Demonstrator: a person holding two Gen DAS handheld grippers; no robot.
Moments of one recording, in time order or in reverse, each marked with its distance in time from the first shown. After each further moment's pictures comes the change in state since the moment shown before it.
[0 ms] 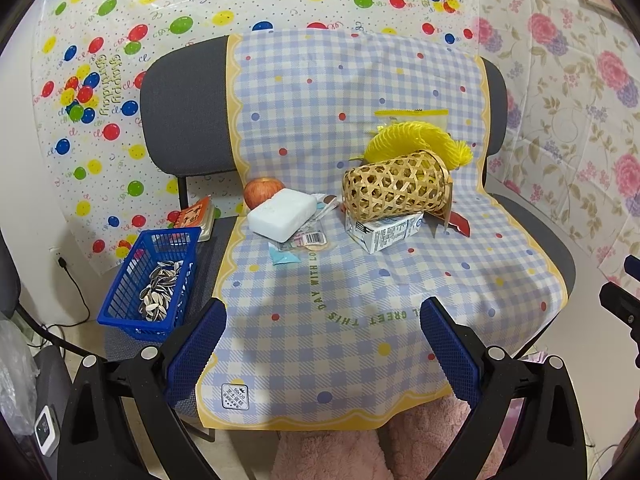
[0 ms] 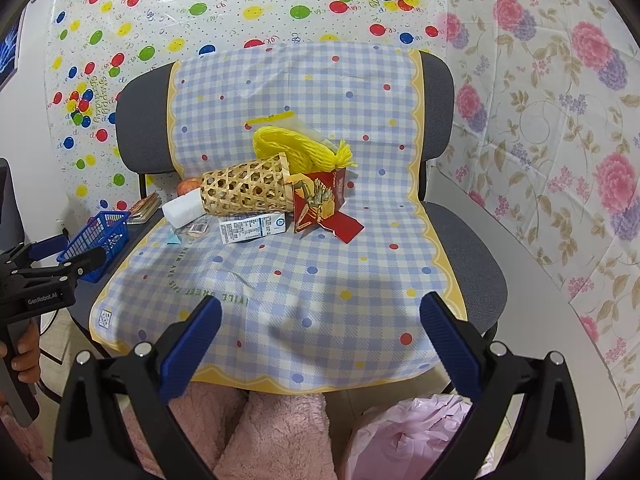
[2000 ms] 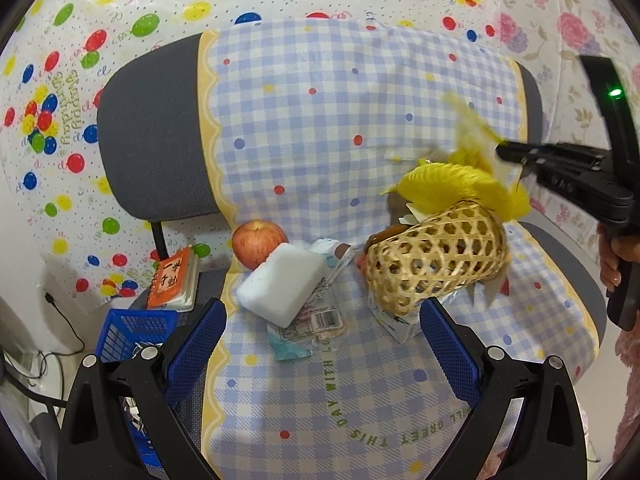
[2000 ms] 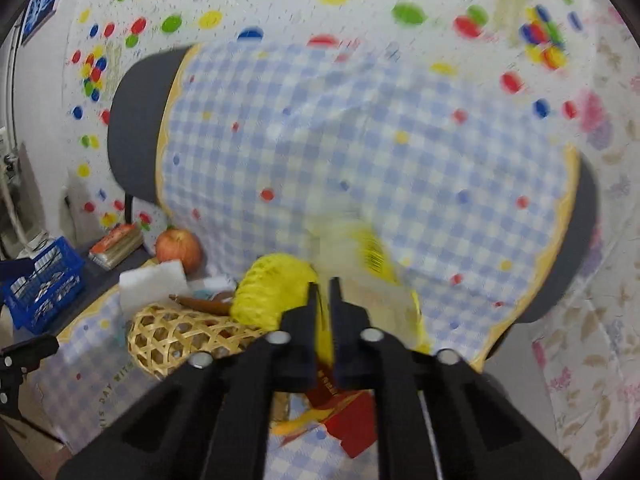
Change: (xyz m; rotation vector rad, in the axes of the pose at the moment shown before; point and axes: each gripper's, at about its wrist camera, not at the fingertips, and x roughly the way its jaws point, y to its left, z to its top) left arm 0.098 0.016 0.090 0.042 0.013 0.007; right arm 0.194 0.034 0.178 -0.302 -0.095 0.149
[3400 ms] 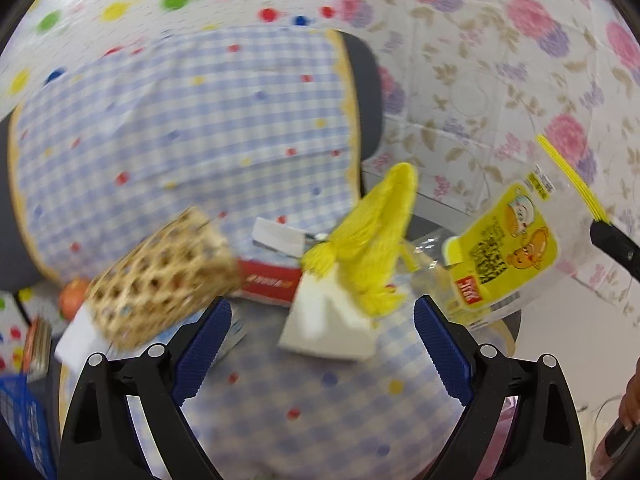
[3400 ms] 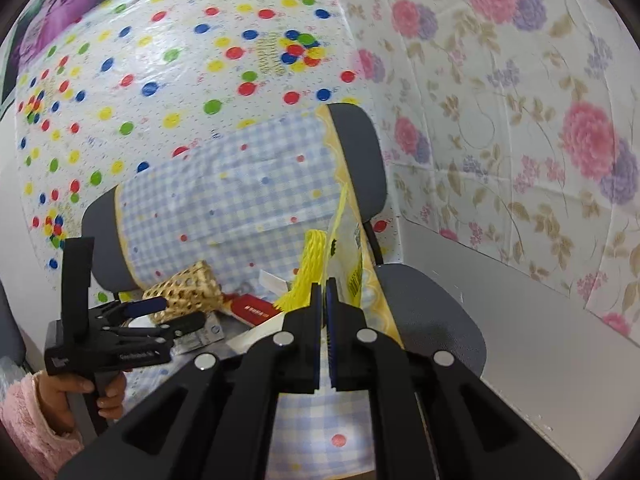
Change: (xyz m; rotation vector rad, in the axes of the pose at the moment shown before) left arm 0.031 -0.190 0.000 0.252 -0.061 -0.366; right arm -0.197 -0.103 -0.195 0.558 -0.214 -0.150
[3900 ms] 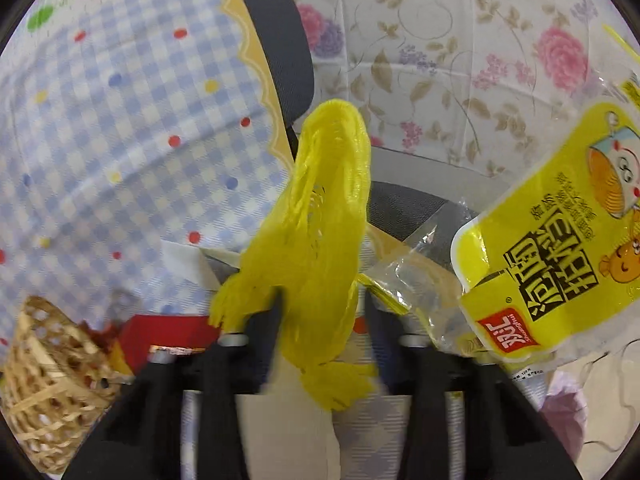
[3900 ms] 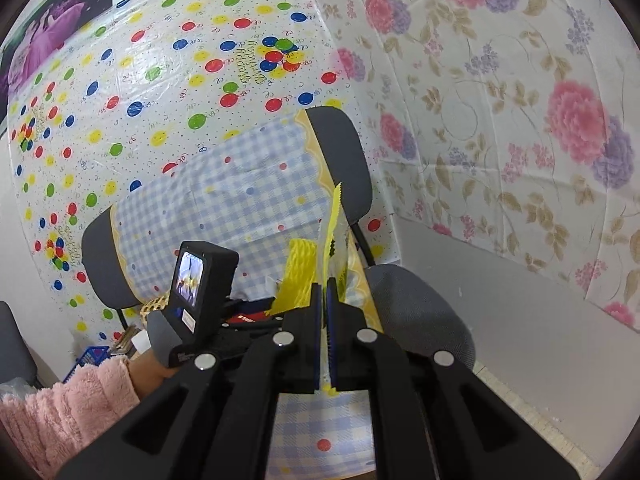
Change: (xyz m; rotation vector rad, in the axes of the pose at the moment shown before) left arm 0.125 -0.047 0.029 0.174 0.133 -0.112; right arm -0.006 -0.026 0.009 0.051 -0.001 0.005
